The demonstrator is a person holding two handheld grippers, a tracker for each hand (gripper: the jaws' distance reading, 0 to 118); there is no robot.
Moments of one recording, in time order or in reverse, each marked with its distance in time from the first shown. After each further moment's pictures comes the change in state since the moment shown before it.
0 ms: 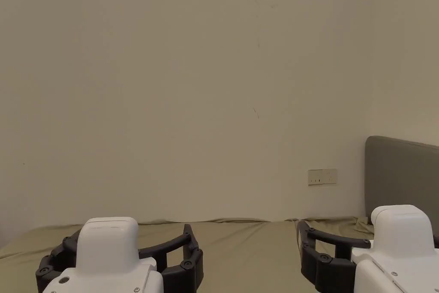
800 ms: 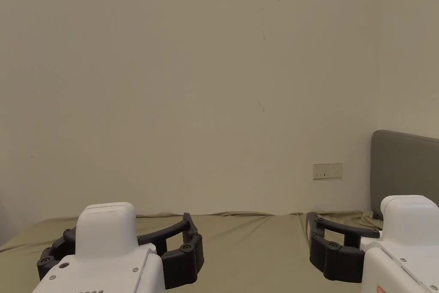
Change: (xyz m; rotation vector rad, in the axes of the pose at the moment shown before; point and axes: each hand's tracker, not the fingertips) left arm -0.007 0.007 0.003 -0.042 0.020 0.051; right arm 0.001 0.001 -0.001 -0.025 -0.015 -0.015
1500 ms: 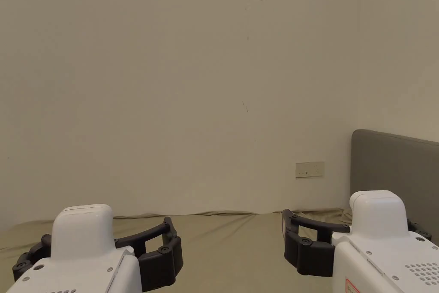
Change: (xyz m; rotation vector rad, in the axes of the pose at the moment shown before) left arm 0.001 -0.001 -0.004 -0.048 -0.022 0.007; right arm -0.001 0.001 -0.002 -0.001 0.000 0.012
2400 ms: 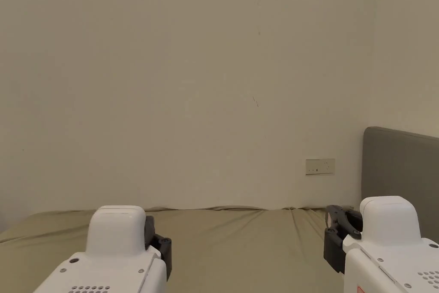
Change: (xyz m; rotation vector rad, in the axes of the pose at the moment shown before) left arm 0.008 -0.017 -0.002 -0.062 -0.065 -0.063; right arm -0.007 -0.010 0.006 -0.047 0.011 0.018
